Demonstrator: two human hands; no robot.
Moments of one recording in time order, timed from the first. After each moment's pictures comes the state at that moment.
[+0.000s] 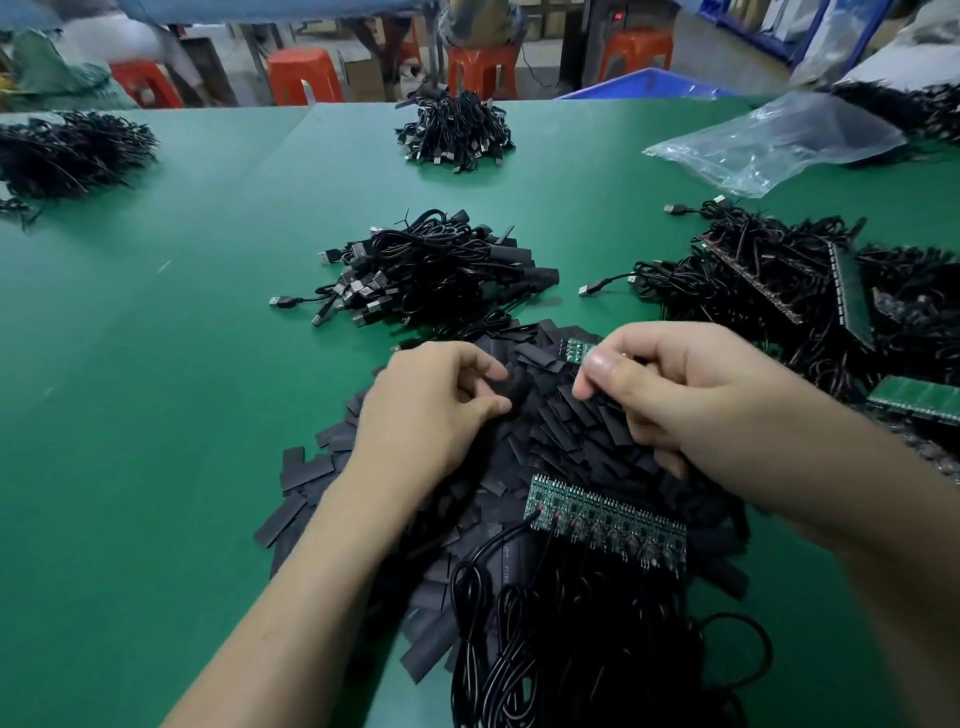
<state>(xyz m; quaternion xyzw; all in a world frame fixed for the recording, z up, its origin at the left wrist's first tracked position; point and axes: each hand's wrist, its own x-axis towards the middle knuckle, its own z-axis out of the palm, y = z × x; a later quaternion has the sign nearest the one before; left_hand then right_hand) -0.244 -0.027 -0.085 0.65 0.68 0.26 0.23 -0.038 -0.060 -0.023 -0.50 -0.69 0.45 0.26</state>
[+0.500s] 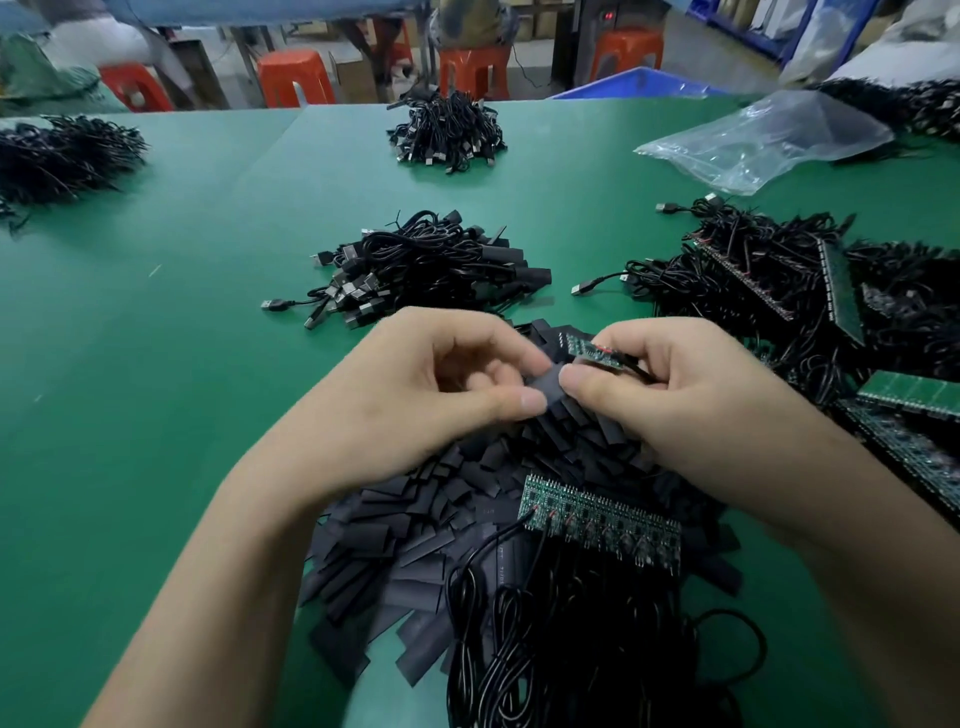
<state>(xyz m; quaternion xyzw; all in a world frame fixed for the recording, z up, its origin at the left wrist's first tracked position) -0.258 -0.051 -0.029 0.71 0.44 0.32 0.44 -0.043 -0.058 -0.029 -0.51 -0.70 0.40 0.30</state>
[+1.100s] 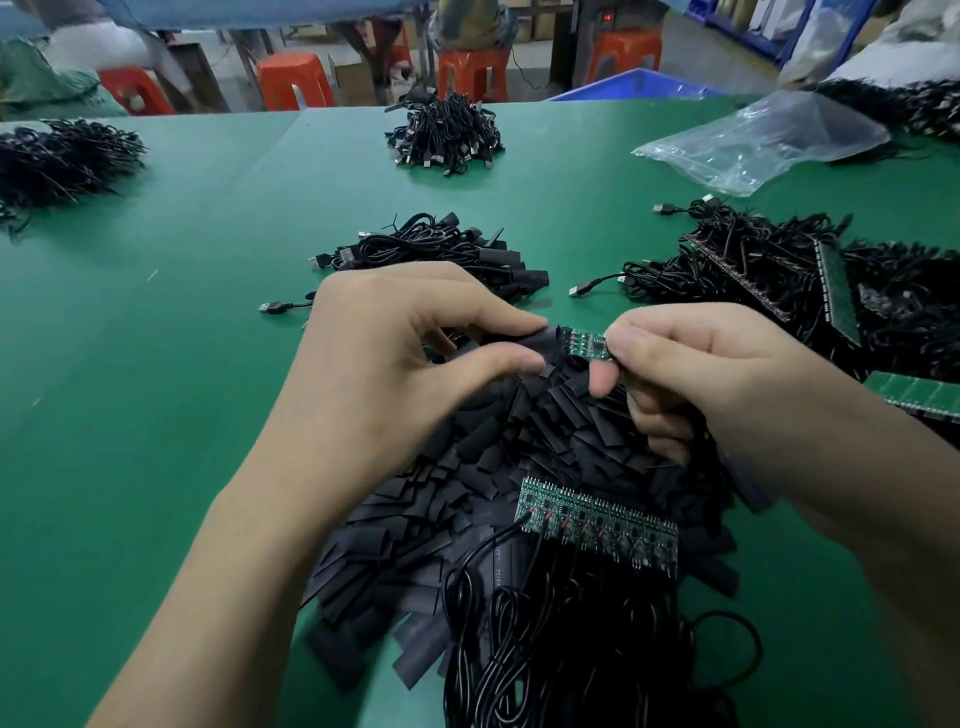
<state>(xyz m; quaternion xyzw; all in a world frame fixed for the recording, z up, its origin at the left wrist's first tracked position) -0.253 -0.059 -0.014 0.79 0.44 0.42 0.12 -0.032 -0.060 -0.014 -0.45 -0.65 0.52 0.33</state>
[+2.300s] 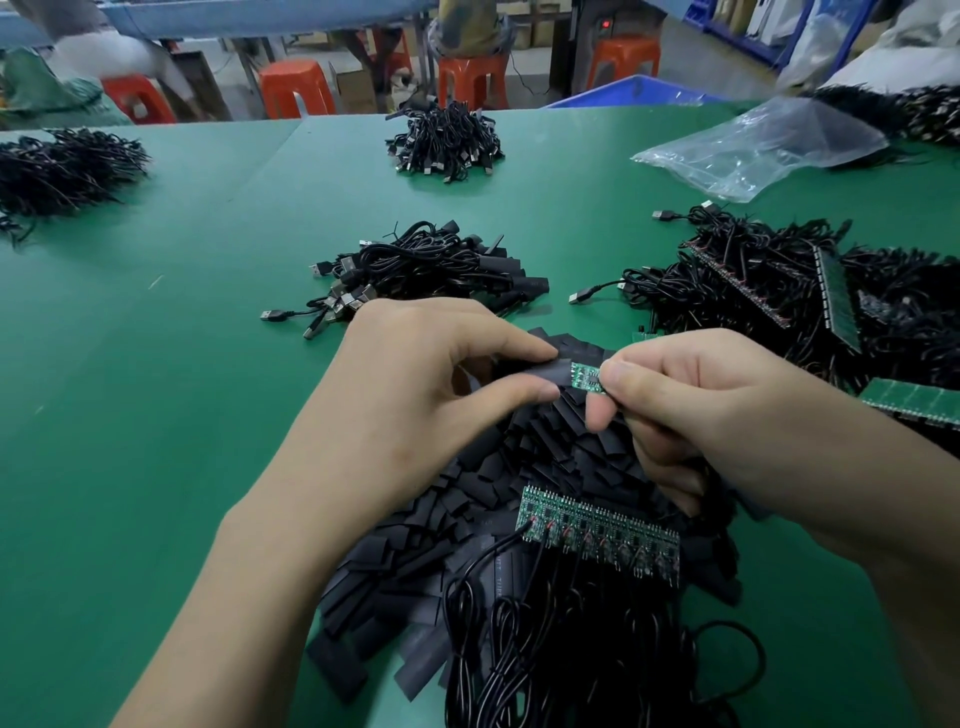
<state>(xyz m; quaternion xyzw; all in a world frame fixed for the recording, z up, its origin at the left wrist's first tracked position) -0.248 -0.060 -0.017 0.81 0.45 0.36 0.12 -0.031 -0.064 -0.014 -0.47 -0.65 0.54 0.27</state>
